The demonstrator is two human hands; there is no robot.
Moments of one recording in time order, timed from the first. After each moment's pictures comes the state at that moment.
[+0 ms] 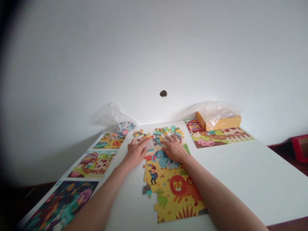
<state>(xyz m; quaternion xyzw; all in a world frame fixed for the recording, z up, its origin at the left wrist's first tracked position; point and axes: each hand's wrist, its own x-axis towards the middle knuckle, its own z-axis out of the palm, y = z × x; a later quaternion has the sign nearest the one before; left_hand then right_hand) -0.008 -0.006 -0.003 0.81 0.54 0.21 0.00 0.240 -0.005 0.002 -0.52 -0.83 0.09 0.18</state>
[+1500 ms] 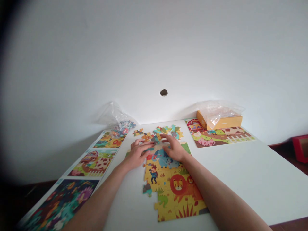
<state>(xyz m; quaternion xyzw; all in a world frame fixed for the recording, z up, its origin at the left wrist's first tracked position) -0.007 -0.010 -0.002 0.85 0.48 0.21 0.07 0.240 -0.003 0.000 -0.38 -0.77 0.33 0.39</state>
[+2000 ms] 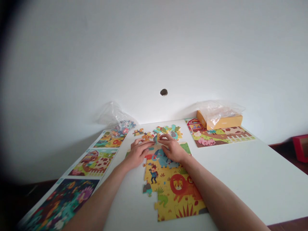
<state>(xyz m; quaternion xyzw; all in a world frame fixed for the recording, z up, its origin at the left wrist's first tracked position) -0.007 -0.008 -0.007 0.85 0.47 0.24 0.06 0.237 -0.005 0.007 -0.31 -0.84 0.20 0.40</state>
